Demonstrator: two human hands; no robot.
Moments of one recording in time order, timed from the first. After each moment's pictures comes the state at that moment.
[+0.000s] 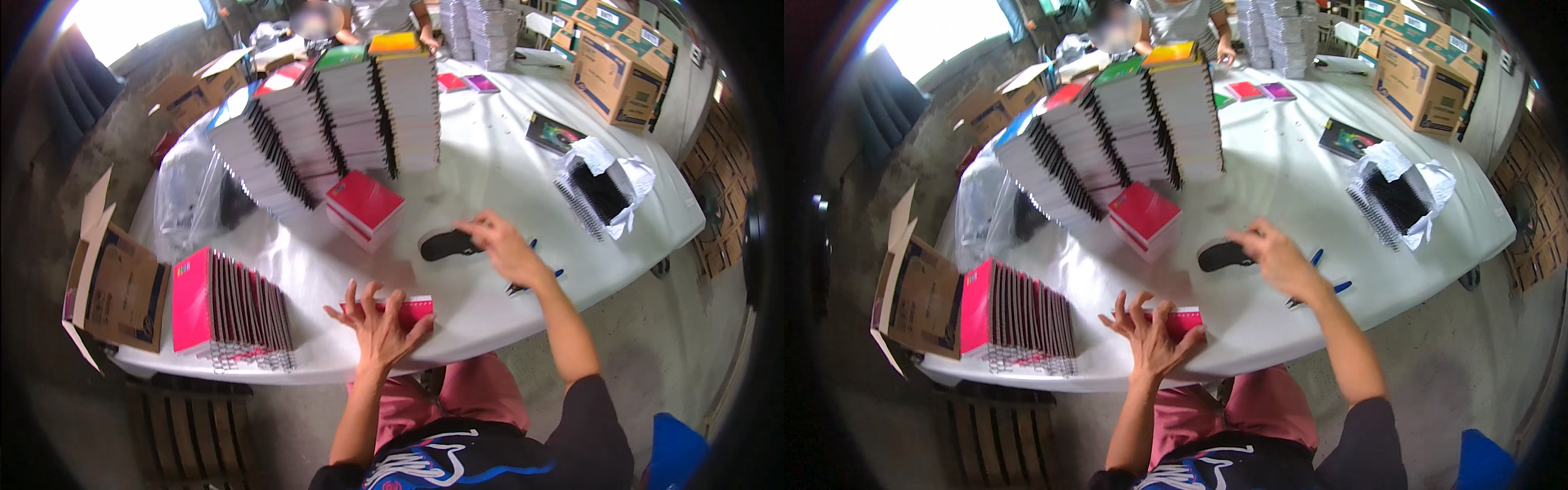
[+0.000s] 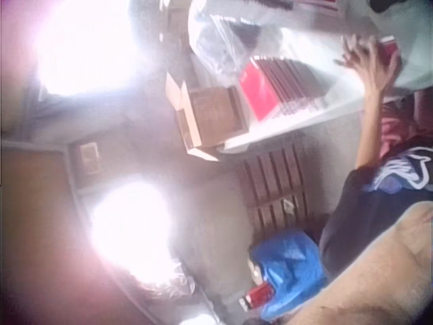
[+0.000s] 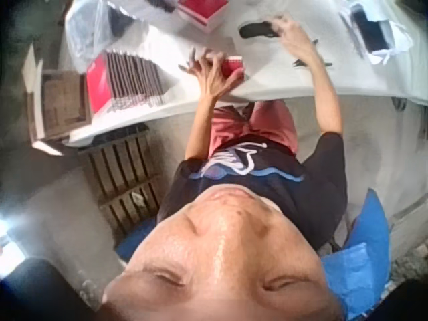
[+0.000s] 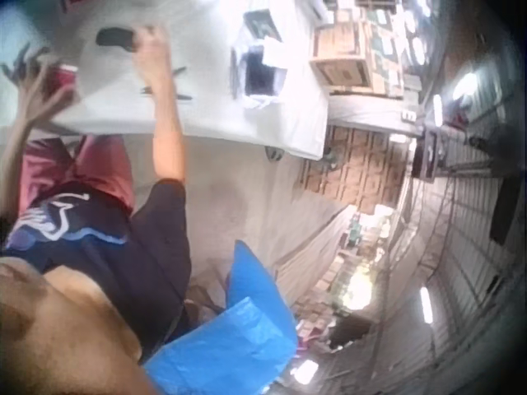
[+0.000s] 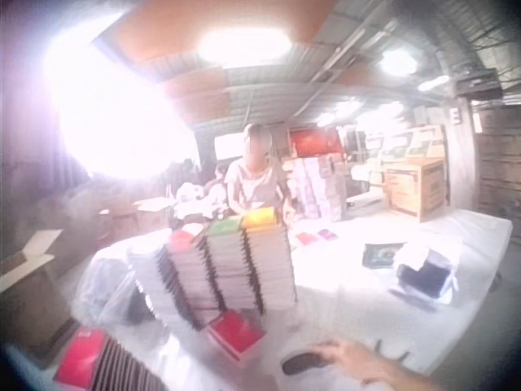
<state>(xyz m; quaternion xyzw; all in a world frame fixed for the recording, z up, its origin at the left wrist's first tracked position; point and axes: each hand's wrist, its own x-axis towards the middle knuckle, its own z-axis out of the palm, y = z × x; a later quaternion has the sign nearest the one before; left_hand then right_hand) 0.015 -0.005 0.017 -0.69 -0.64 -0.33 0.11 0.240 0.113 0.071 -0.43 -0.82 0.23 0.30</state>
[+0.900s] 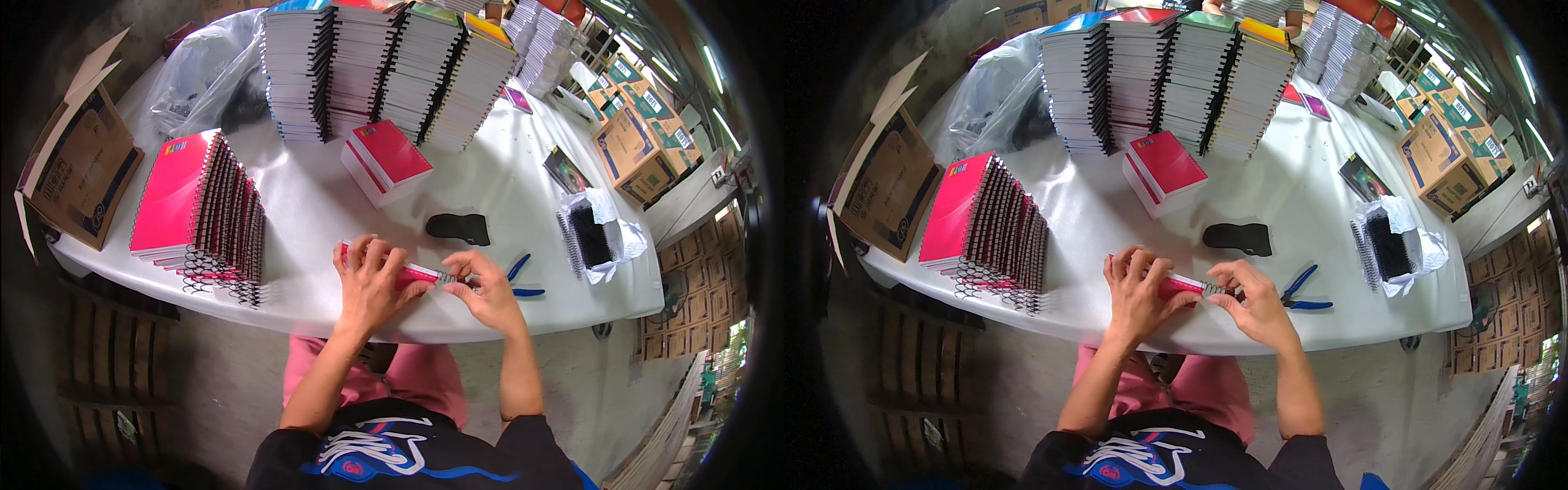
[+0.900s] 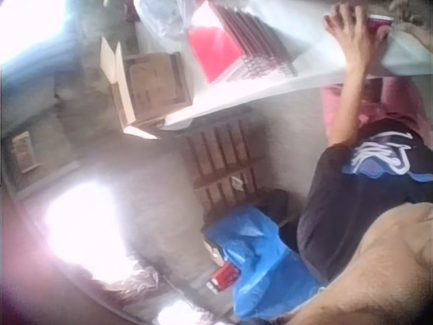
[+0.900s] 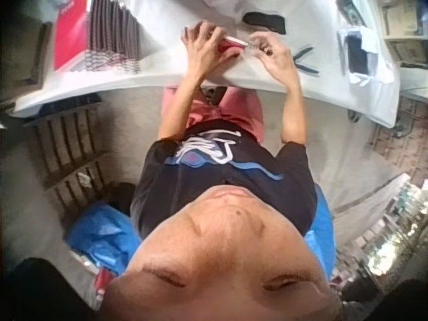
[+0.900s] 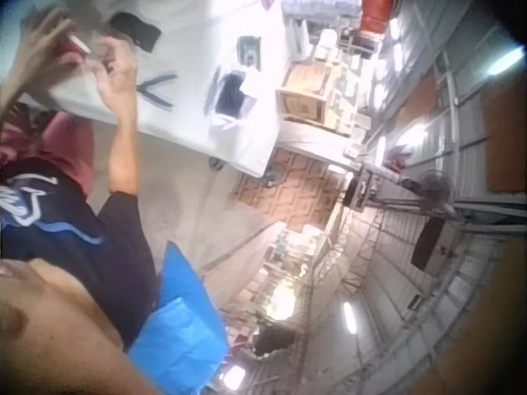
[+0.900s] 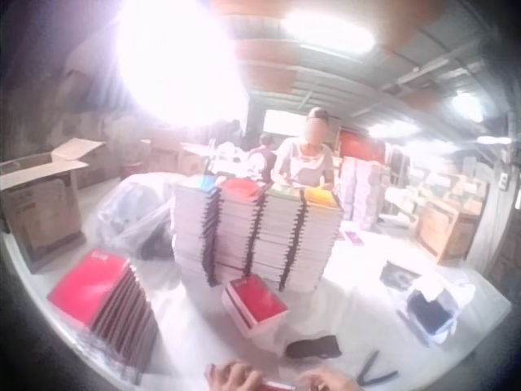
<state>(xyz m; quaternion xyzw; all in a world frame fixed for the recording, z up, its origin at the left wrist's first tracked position) 0.013 0.001 0.019 -0.66 -0.62 -0.42 0.09 0.201 0.043 0.082 -0.34 -0.82 0.33 0.31</state>
